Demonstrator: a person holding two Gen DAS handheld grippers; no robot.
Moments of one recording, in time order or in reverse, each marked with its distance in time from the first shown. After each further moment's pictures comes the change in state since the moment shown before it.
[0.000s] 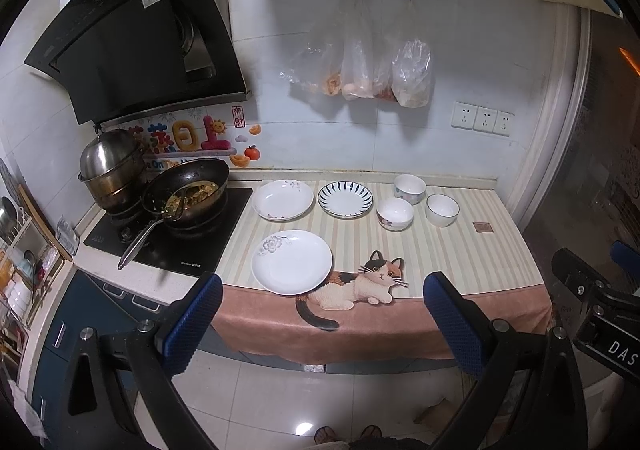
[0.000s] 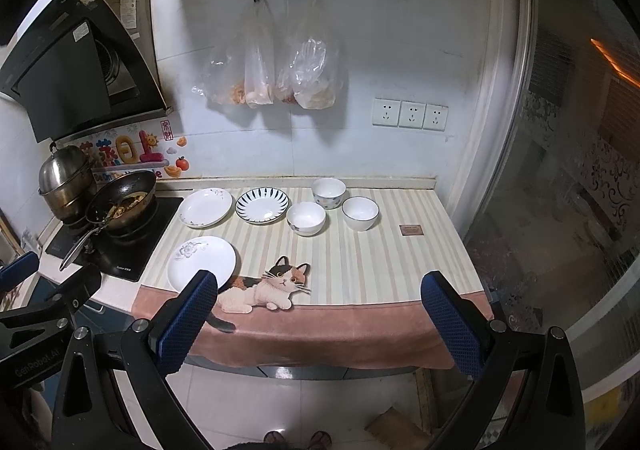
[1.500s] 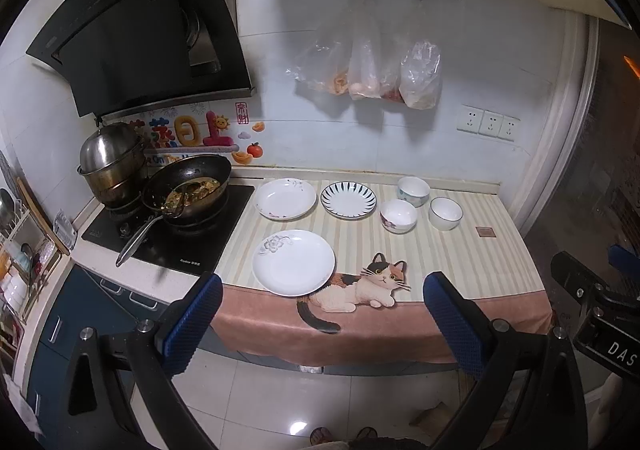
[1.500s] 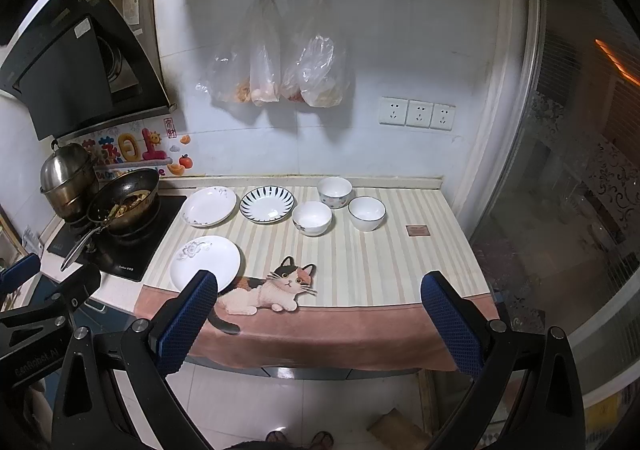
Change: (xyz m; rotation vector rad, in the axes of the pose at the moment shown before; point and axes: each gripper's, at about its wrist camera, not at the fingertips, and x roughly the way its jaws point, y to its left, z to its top) left arm 0.010 0.013 0.003 -0.021 0.009 -0.003; right arm 0.005 0.021 0.006 -0.004 0.006 0.002
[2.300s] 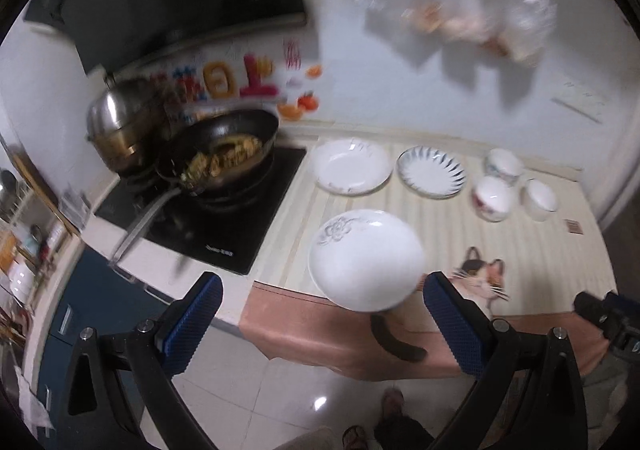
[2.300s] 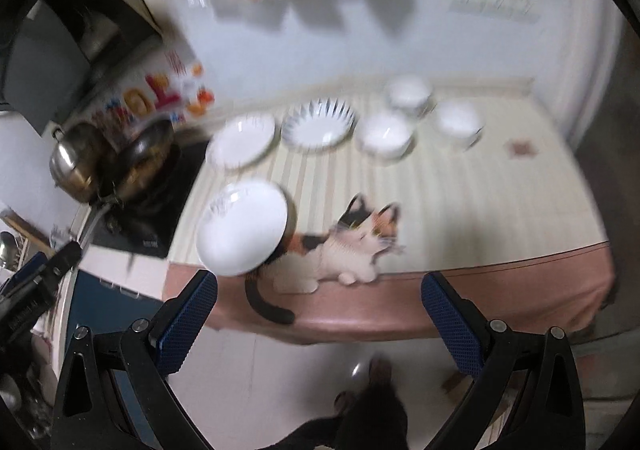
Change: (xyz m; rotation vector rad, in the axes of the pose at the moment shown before) left arm 0.203 0.095 0.000 -0.064 0.156 0.158; right arm 0.271 0.043 -0.027 0.111 0.345 0.249
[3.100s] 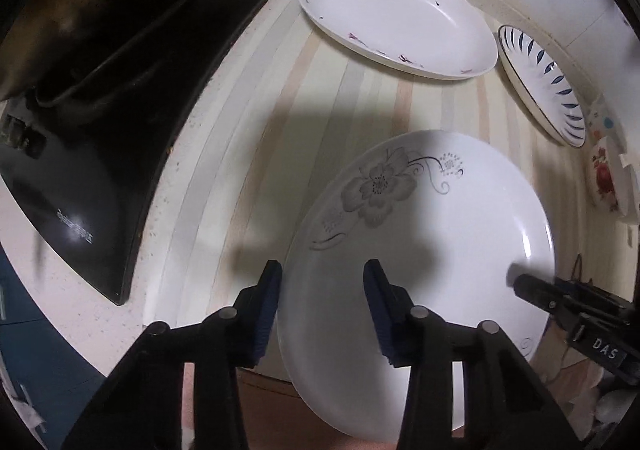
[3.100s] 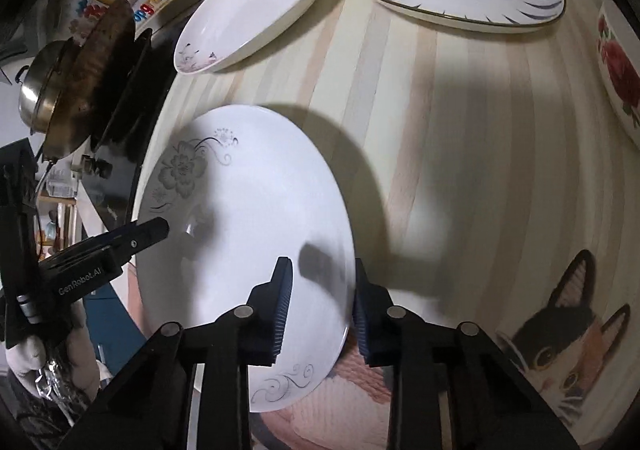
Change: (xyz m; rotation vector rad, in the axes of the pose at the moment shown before) left arm 0.308 0.017 -0.010 -0.078 0.526 -0.123; right arm 0.396 0.062 0.066 -0.104 0.470 0.222
